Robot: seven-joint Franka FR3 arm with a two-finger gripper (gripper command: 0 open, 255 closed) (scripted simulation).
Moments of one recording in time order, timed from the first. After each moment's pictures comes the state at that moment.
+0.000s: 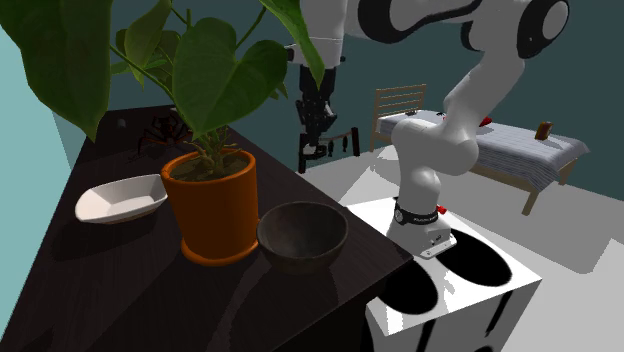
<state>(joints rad) 0.03 -0.79 -0.03 -2.52 -0.12 1.78 -0.26</state>
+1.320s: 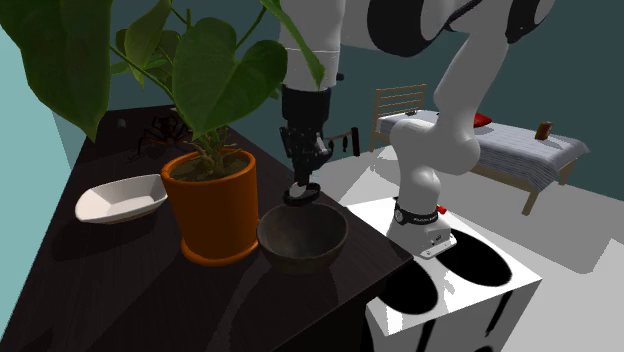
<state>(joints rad) 0.11 -0.48 0.20 -2.34 -0.01 1.89 0.01</state>
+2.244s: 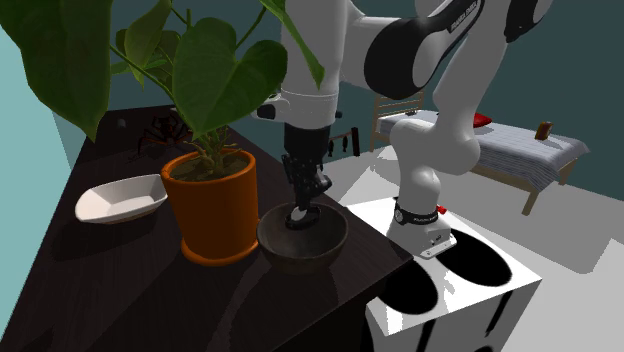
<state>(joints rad) 0.11 -0.45 0.21 -2.46 -0.01 2.03 0.02</state>
